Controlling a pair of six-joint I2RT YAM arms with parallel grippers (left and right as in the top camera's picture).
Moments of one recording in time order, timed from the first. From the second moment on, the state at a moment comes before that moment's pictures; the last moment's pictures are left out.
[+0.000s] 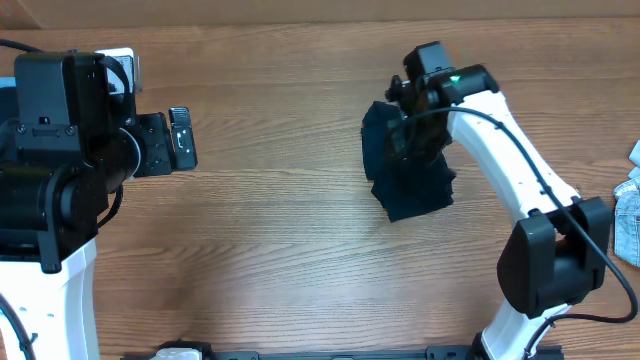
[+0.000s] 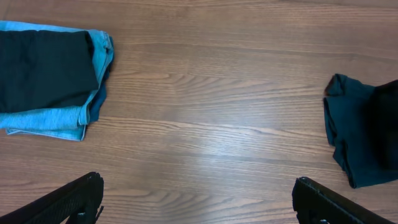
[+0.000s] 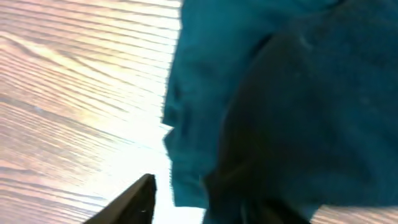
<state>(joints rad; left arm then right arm) -0.06 1.38 2.02 -1.52 -0.07 -0.14 0.30 1.91 1.65 -1.14 -0.14 0.00</state>
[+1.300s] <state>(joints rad) -0.06 1.38 2.02 -1.52 -0.07 -0.14 0.24 2.19 1.70 -1.14 -0.36 0.12</state>
